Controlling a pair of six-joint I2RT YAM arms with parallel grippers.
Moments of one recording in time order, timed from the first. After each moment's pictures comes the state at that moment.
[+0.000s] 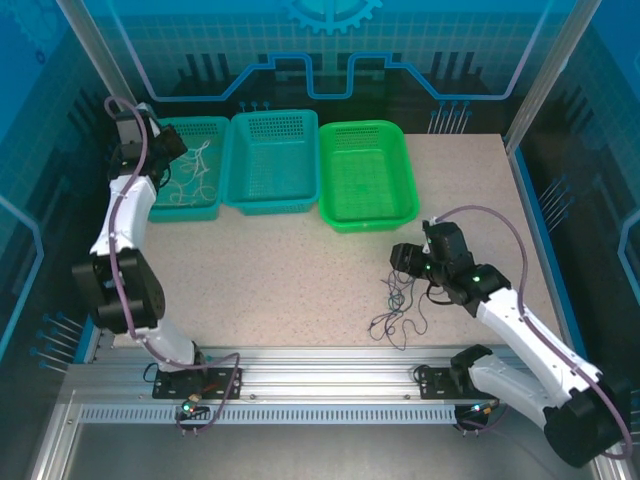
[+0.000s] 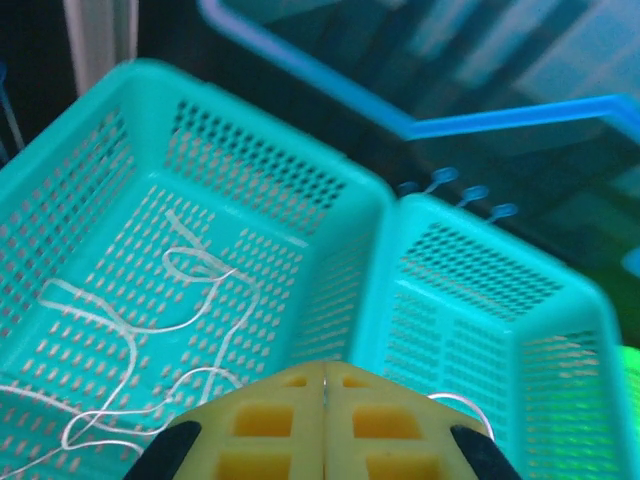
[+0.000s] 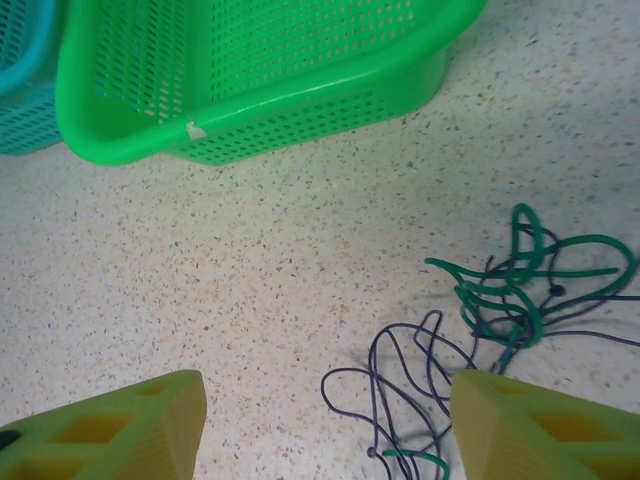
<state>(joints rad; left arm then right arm) 0.26 1.71 1.50 -0.33 0.10 -0.43 0.42 0.90 0.70 -0.57 0.03 0.60</state>
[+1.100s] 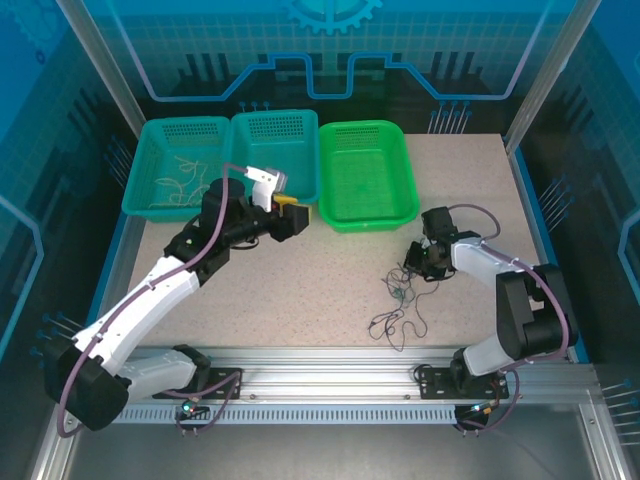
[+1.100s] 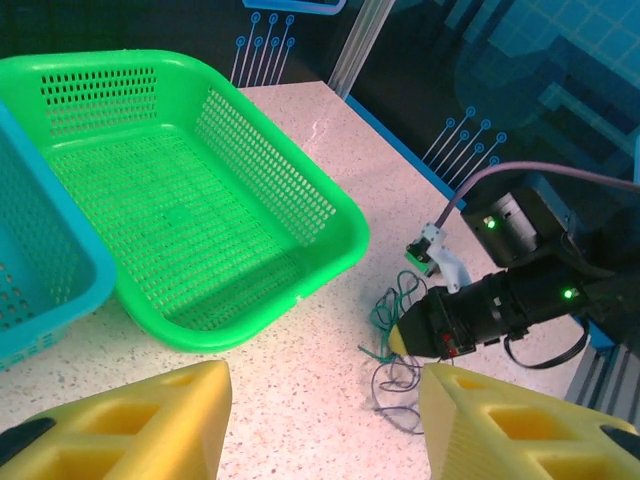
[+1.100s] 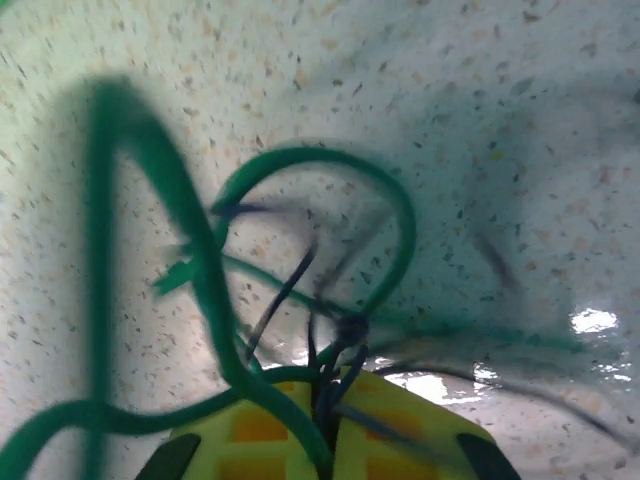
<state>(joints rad) -0.47 1.14 0.99 -0.19 0.35 -0.28 0.18 1.49 0.77 -0.50 -0.14 0.58</state>
